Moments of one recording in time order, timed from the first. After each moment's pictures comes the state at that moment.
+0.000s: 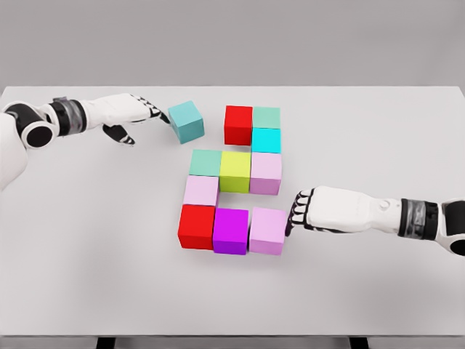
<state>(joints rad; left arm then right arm) -0.96 0.51 -0.88 -0.80 -0.59 -0.61 -0.33 -0.80 -1.00 1.34 -1.60 0.47 -0.61 -0.15</state>
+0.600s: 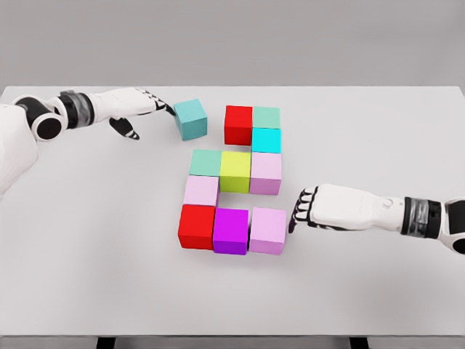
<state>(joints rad) -1.01 0.45 -0.88 -0.70 -0.59 -0.61 -0.33 -0.80 -1.00 1.33 -1.58 0.47 -0.61 -0.16</state>
